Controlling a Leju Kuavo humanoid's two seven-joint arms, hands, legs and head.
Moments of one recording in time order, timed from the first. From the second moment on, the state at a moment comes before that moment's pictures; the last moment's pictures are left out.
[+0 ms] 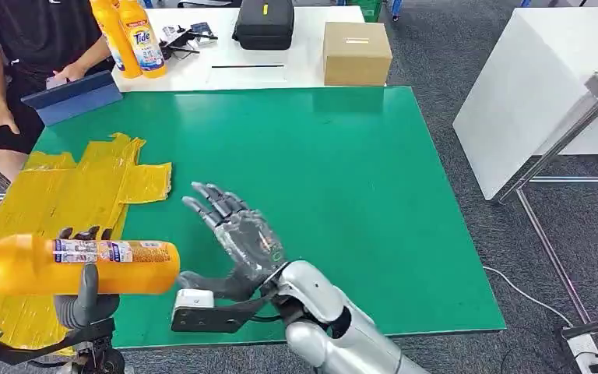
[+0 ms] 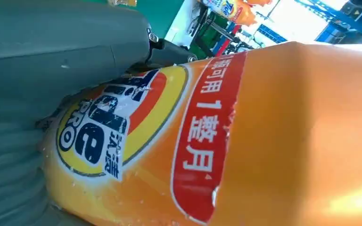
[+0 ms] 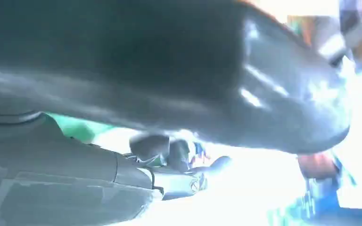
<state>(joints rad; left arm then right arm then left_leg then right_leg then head) 0.12 -0.25 0.08 -1.69 0.55 -0.32 -0.35 -0.37 0.14 0.78 -1.54 0.83 -0.18 0.00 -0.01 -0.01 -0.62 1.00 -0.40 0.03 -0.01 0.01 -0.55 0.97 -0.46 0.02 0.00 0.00</state>
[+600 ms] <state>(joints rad) 0.11 -0.25 0.11 -1.72 0.39 -0.24 -0.37 -0.33 0.08 0.66 -1.74 0.84 -0.14 0.03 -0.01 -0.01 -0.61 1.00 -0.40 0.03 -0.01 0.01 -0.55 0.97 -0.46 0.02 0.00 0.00</state>
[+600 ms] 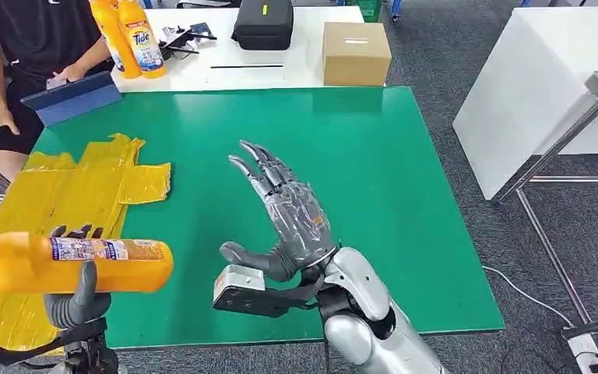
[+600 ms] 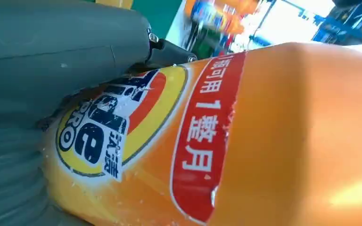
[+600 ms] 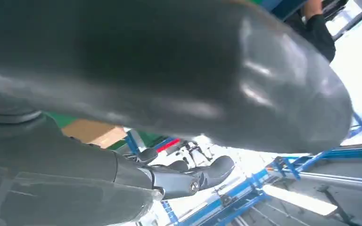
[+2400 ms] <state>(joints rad) -0.30 0.08 0.21 -0.79 -1.52 0.70 -0.13 -0.34 0.13 0.61 -1.64 0.84 -0.01 -0.07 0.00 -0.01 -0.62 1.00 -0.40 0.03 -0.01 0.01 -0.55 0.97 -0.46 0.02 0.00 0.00</state>
